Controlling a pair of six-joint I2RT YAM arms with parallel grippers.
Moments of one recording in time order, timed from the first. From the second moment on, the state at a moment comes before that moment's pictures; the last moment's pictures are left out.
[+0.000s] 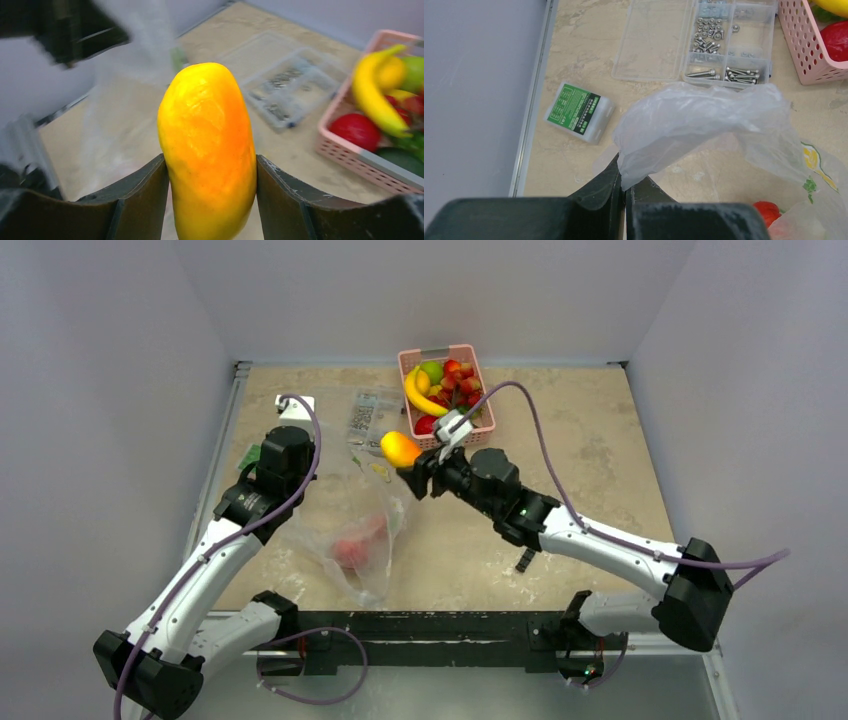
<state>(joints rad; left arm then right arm) -0.44 0.95 0.97 -0.52 -0.56 -0.07 0.99 1.26 0.90 0.23 0.06 0.14</state>
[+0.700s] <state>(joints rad) -0.44 0.94 0.97 -0.53 -0.55 -0.07 0.38 1.90 1.59 -0.22 0.32 0.61</state>
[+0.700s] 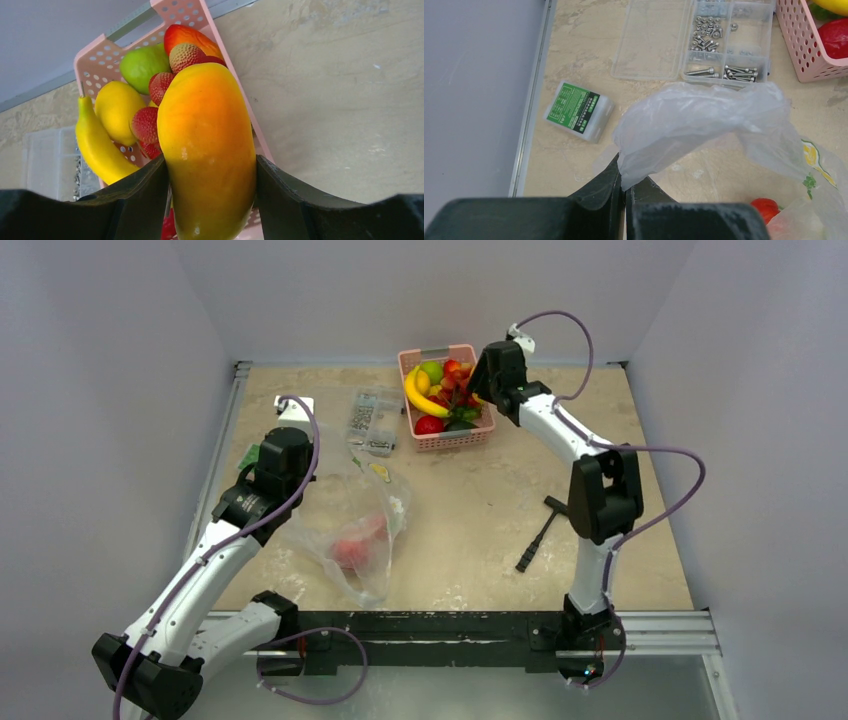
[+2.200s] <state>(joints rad) -0.44 0.96 0.97 -0.54 -0.51 -0.07 0.72 1.55 1.31 -0.25 0.18 0.33</state>
